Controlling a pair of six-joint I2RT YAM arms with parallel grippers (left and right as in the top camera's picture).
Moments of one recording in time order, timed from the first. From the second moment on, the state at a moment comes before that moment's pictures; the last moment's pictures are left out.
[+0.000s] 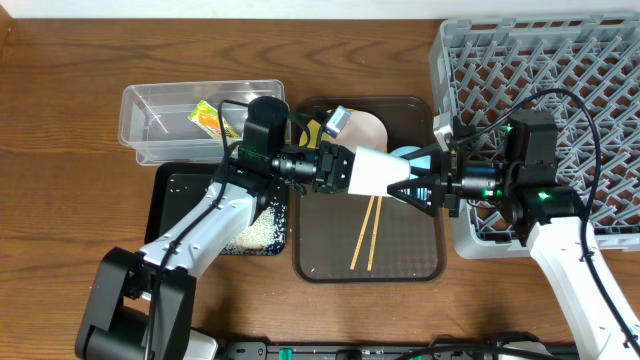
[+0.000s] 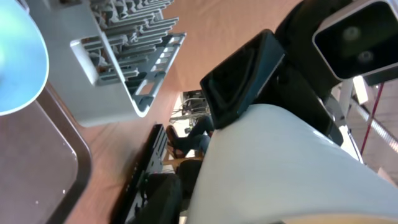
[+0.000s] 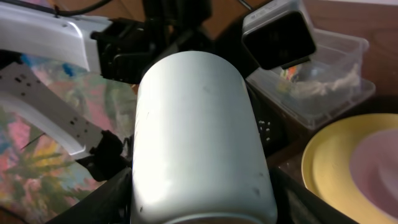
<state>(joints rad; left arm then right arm) -0.38 1.60 0.89 0.32 1.32 -0.99 0.09 1.28 0.87 -0.31 -1.29 -0.14</state>
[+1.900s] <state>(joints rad) -0.19 1.15 0.89 -0.62 0.23 -0.35 -0.33 1.57 1.24 -0.97 0.10 0.08</state>
